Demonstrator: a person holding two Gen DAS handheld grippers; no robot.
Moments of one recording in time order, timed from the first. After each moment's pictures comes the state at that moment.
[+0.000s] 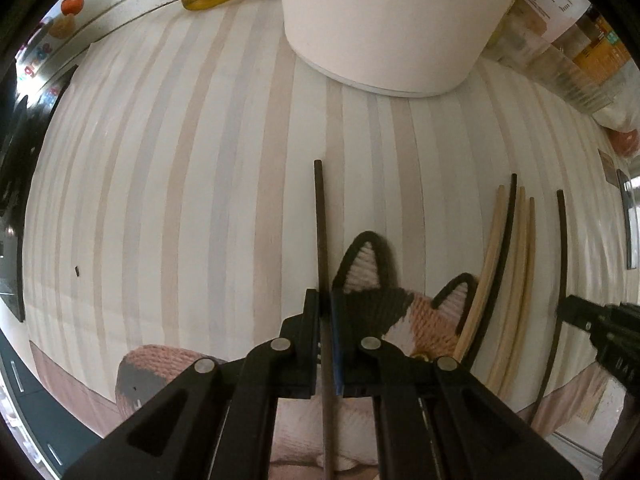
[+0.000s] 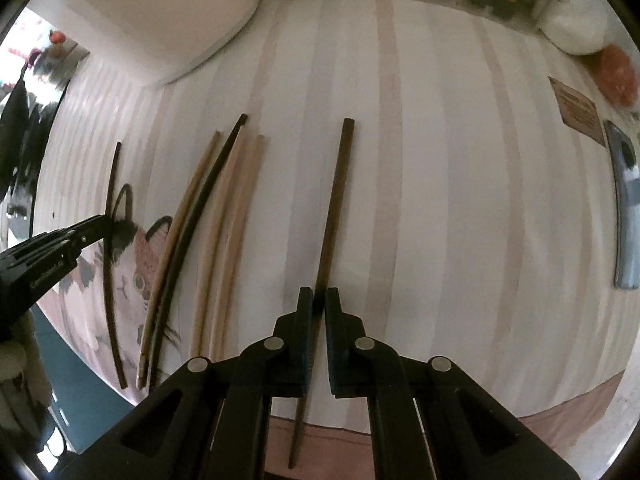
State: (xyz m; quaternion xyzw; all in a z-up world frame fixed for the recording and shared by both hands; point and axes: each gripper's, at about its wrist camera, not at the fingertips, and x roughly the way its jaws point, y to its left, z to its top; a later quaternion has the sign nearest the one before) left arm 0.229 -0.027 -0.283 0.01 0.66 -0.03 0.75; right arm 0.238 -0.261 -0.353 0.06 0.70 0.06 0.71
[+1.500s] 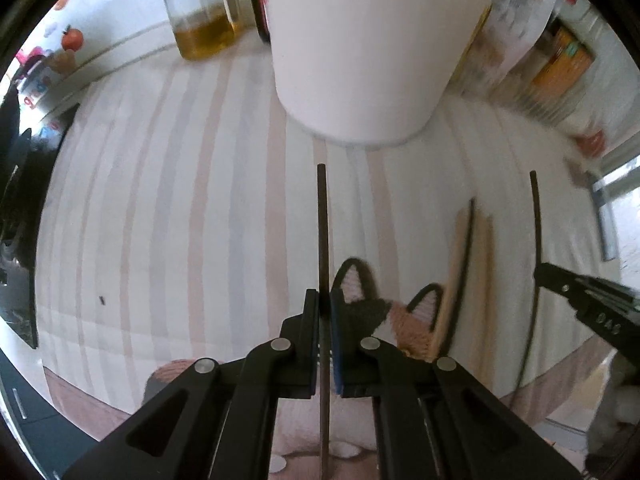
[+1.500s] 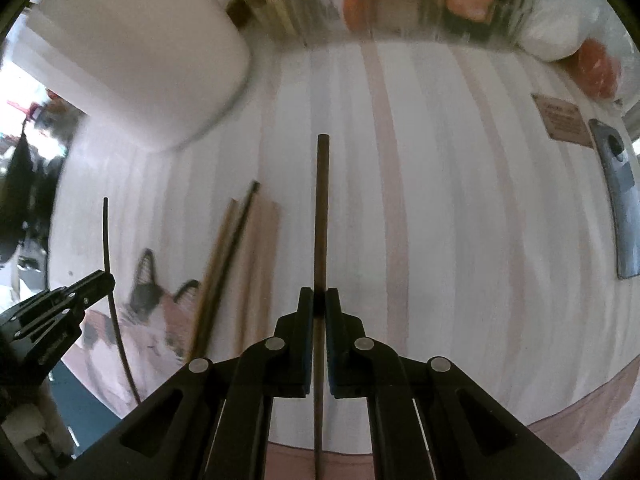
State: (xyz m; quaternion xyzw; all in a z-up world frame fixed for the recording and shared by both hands) left arm 0.233 -0.022 -0.251 0.01 0.61 -0.06 0.79; right arm 0.250 -0.221 -0.324 0.12 0.63 0.03 0.77
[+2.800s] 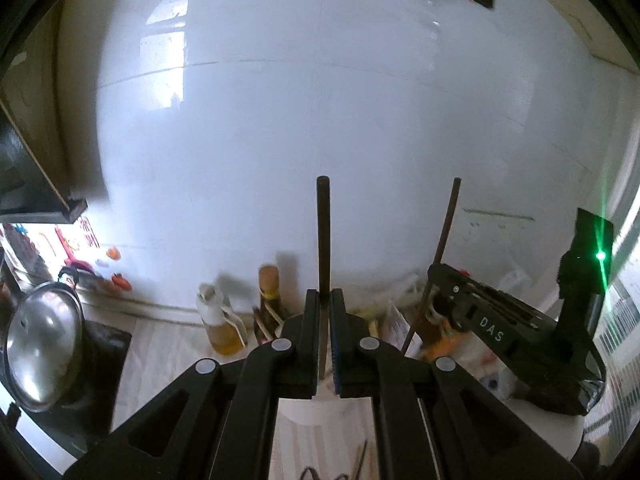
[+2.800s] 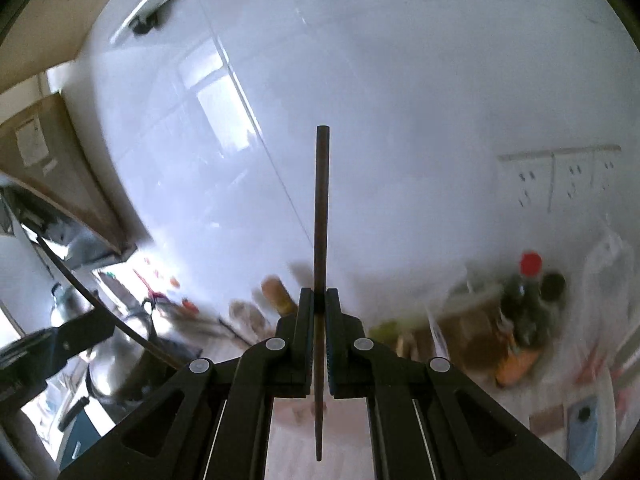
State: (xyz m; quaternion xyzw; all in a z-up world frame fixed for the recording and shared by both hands) left arm 0.298 -0.018 0.066 -0.03 0.33 -0.10 0.94; right arm 0.356 -0.189 0.001 0.15 0.28 0.11 0.94
